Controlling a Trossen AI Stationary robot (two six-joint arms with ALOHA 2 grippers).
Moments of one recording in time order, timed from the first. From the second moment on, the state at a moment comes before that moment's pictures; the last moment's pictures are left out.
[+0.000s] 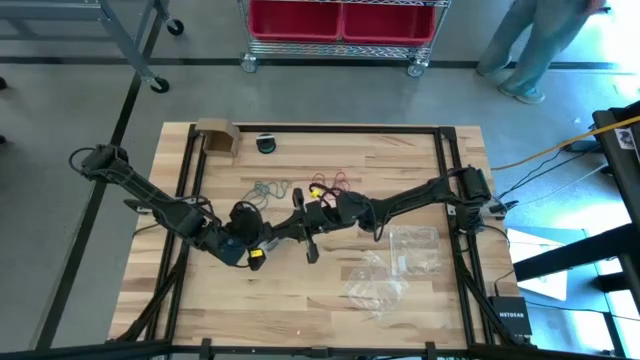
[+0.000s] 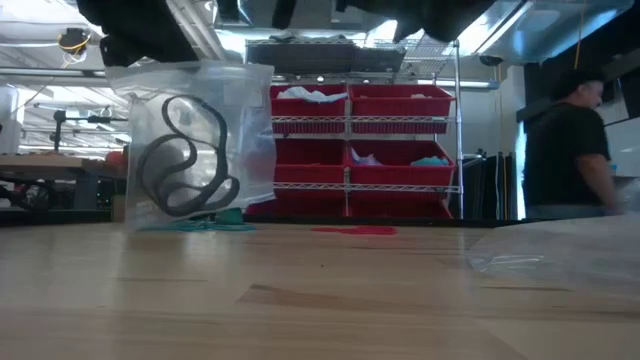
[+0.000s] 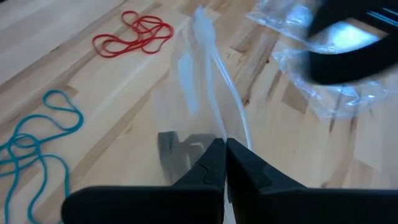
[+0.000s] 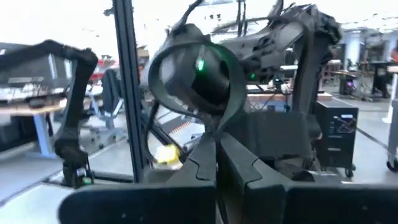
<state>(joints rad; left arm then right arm) -0.54 1.20 0.84 -0.48 -0.68 -0.86 0.13 1.95 1.23 0.92 -0.16 0.08</state>
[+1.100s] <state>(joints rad) -0.53 1.19 0.84 -0.47 -0.66 -0.88 0.10 2.04 1.27 0.47 -0.14 -0.25</state>
